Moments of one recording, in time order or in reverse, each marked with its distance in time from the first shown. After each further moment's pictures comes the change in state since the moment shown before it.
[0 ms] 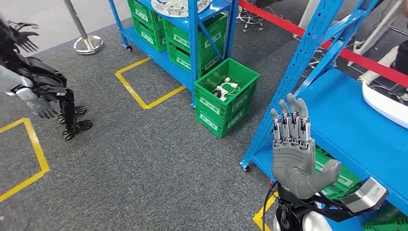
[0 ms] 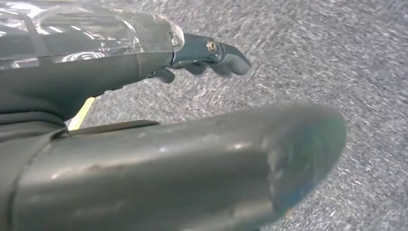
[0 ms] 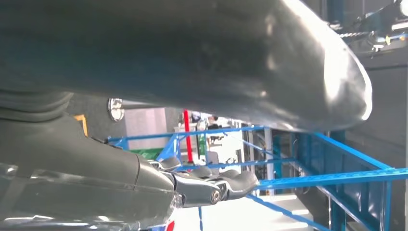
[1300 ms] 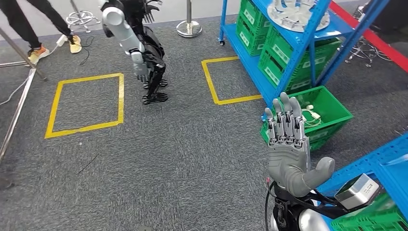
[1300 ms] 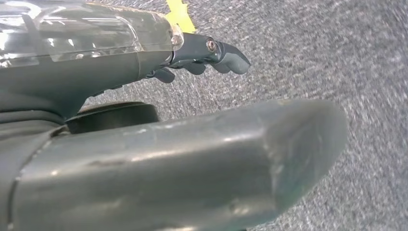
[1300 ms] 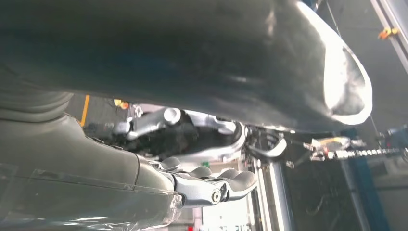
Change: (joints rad) left arm -0.003 0.001 0.000 0.000 -0.006 -0.001 0.002; right arm 0.007 0.003 0.000 -0.009 0.011 -0.001 0.004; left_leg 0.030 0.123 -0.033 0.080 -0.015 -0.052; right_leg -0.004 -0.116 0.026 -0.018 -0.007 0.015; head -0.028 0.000
